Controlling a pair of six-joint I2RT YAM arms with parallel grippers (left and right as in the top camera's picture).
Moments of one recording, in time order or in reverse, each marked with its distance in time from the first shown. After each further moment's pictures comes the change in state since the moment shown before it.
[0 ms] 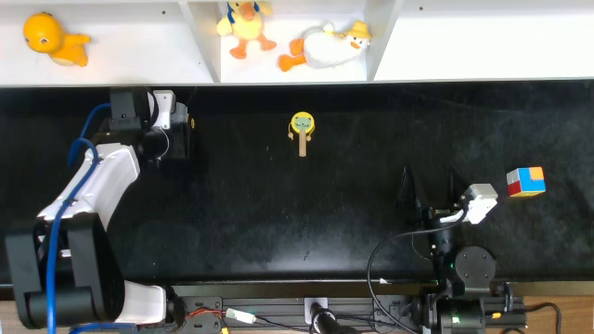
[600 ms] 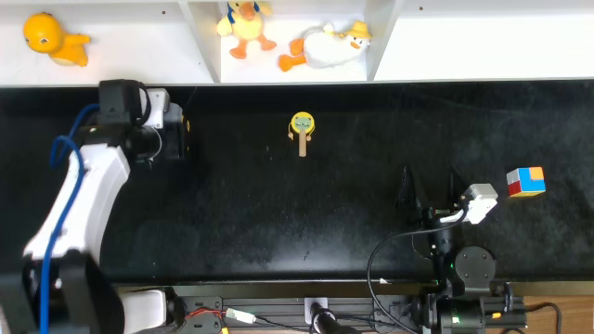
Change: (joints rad) left arm 0.000 -0.124 0.091 -0.254 -0.001 -0.027; right arm 0.000 0.000 0.000 0.000 0.000 0.000
